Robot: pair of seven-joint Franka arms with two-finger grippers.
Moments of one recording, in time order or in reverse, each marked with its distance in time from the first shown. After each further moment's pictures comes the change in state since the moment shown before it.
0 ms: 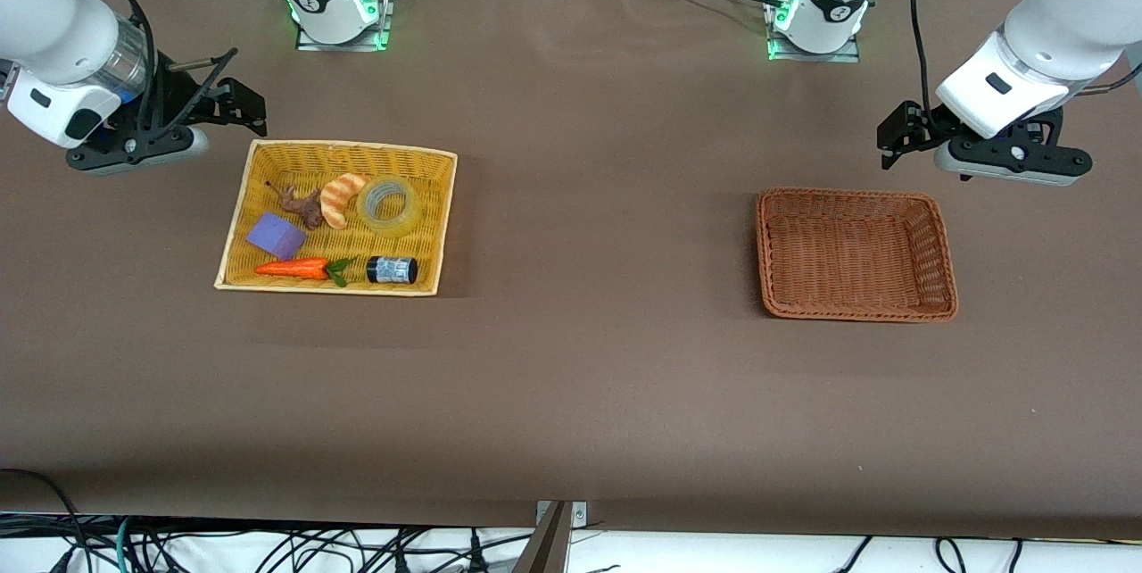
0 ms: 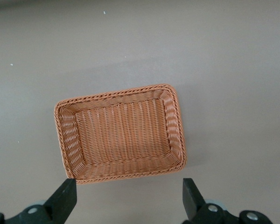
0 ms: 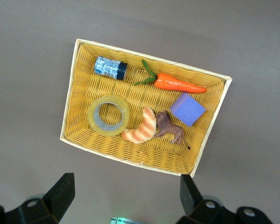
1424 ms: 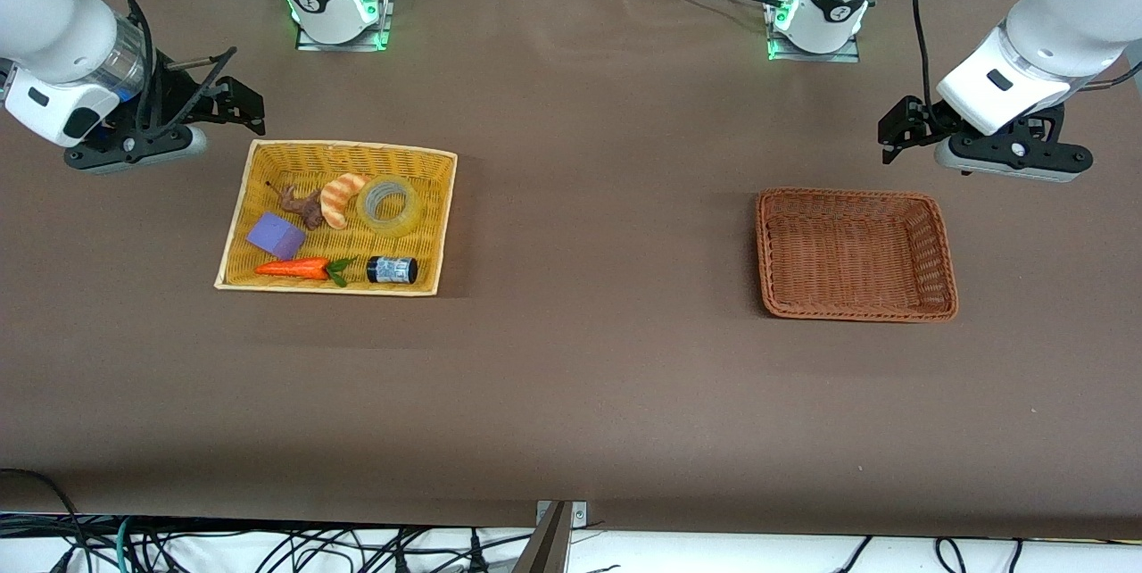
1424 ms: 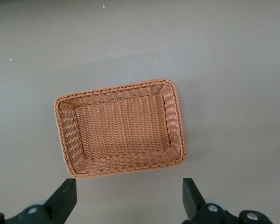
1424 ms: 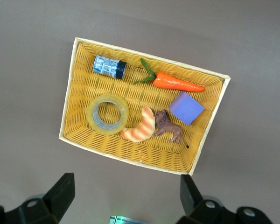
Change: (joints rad) left arm -0.001 0.000 -0.001 0.013 0.000 -0.038 0.000; right arm 0.000 0.000 0.000 0.005 -0.005 -0.010 0.000
